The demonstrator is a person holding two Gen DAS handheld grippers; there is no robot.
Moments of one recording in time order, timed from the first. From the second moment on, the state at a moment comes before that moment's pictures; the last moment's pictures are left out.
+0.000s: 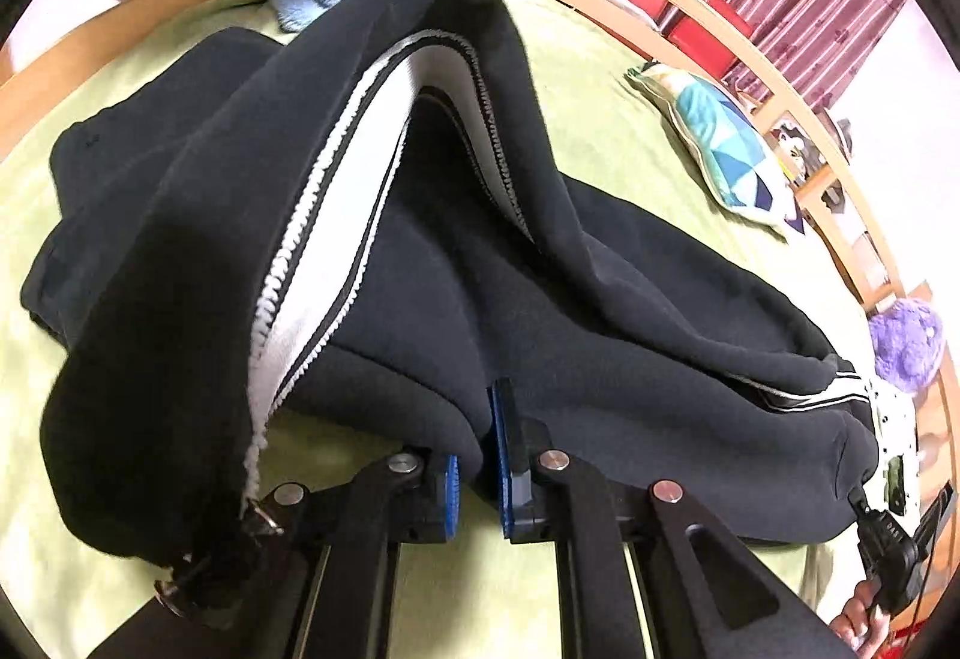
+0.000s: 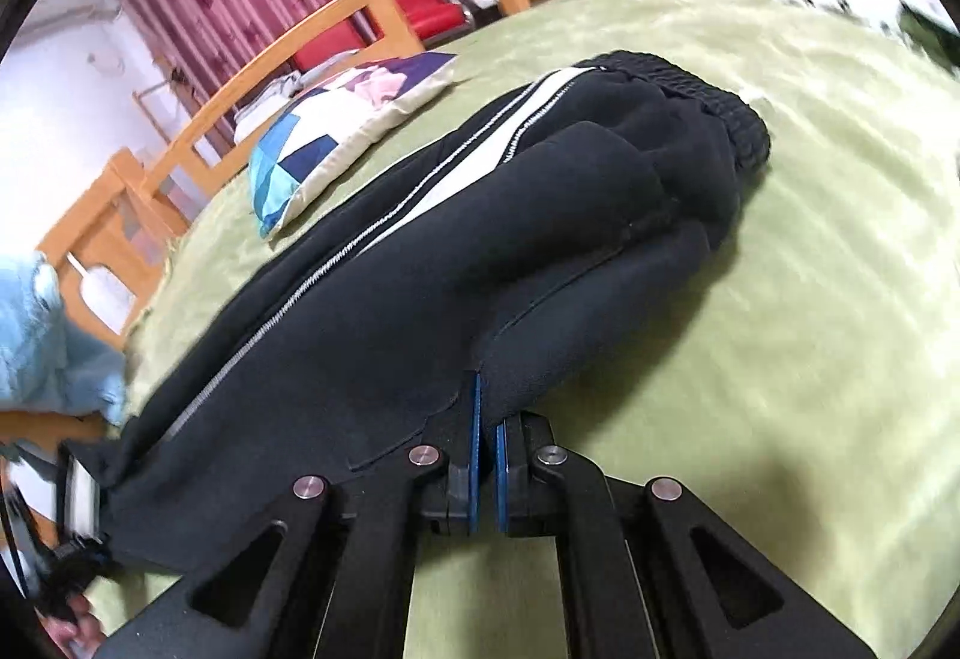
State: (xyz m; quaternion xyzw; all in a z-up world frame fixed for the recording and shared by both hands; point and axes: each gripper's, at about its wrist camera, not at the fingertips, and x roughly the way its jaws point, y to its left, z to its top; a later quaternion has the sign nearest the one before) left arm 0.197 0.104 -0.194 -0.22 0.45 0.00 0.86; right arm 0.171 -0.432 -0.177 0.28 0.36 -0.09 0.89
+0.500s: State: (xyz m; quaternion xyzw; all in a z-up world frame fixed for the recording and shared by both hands) left arm 0.061 0.106 -0.186 -0.19 0.47 -0.05 0.86; right arm -0.032 -0.427 -0.160 0.26 0.35 -0.10 0.90
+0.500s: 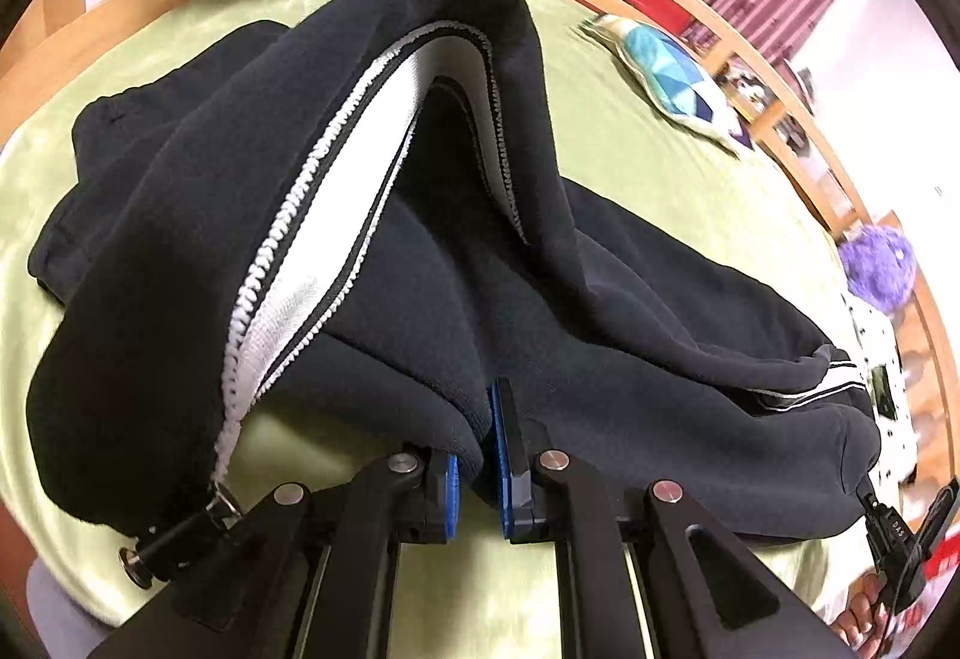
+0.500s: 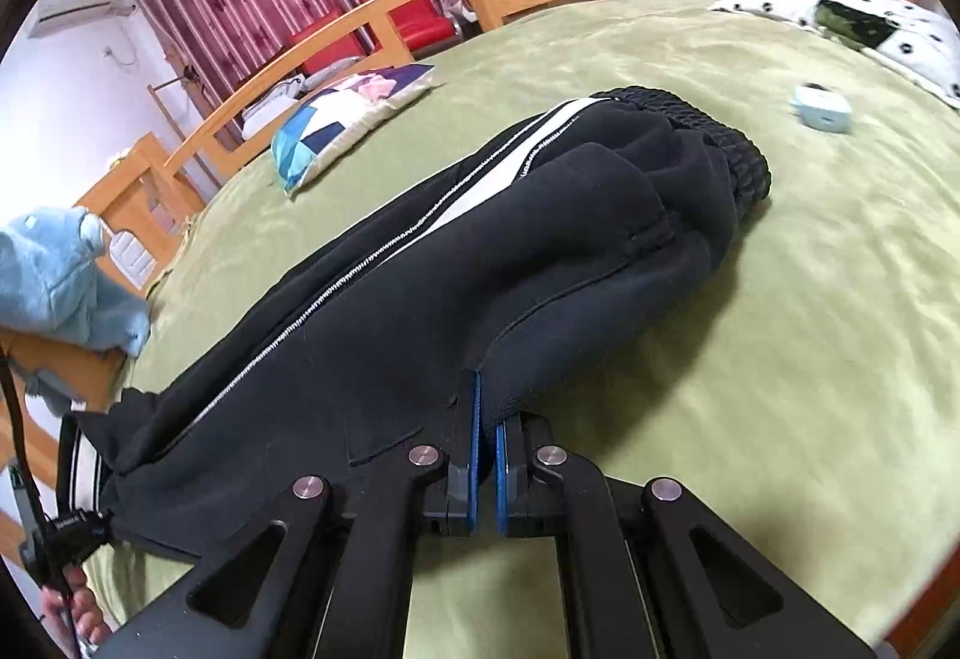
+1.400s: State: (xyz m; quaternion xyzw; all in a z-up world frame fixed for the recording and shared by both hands) left arm -0.024 0.127 -0.147 -0.11 0.41 -0.04 0.90; right arm -0.072 -0.360 -0.089 0.13 0.32 -0.11 0.93
